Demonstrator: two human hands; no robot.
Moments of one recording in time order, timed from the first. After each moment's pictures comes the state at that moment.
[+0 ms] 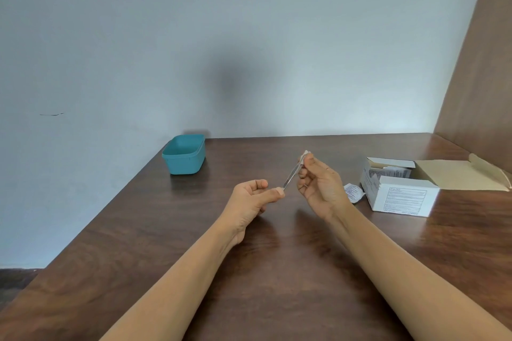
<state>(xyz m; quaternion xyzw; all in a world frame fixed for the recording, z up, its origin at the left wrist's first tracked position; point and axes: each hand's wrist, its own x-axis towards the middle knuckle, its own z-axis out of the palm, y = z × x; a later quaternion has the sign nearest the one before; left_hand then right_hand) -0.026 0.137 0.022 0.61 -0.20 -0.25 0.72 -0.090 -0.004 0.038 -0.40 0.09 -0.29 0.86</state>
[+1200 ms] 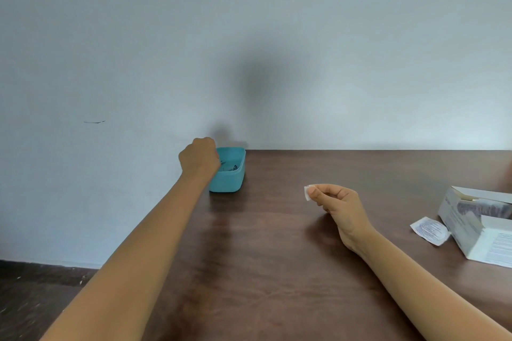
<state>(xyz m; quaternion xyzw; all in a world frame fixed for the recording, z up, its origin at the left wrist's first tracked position) 0.171 0.210 0.099 0.97 -0.15 0.16 0.13 -0.011 0.014 0.011 -0.63 0.13 -0.29 0.71</state>
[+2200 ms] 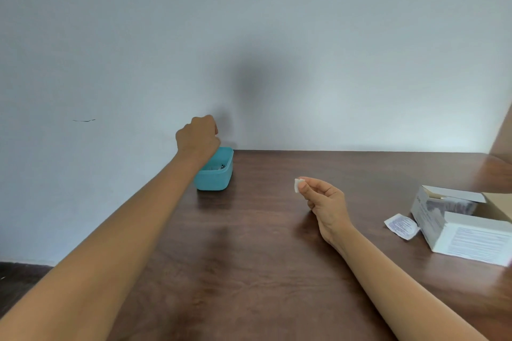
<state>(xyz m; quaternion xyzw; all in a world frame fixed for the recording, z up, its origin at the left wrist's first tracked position) 0.153 0.191 0.134 0.94 -0.20 0.23 0.15 -0.018 0.013 0.014 -0.55 0.14 -0.30 0.77</state>
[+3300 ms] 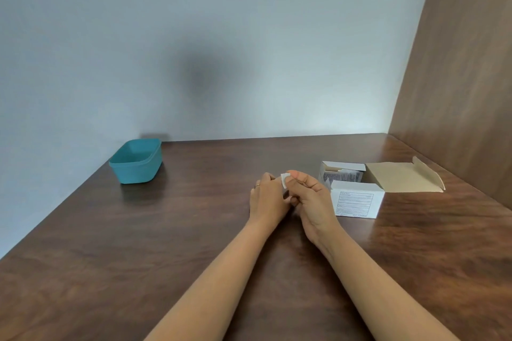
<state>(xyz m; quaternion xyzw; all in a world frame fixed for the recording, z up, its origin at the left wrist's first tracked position) -0.051 0.004 0.005 0.86 -0.39 0.04 0.31 -0.136 -0.042 0.020 -0.51 0.16 -0.35 0.77</state>
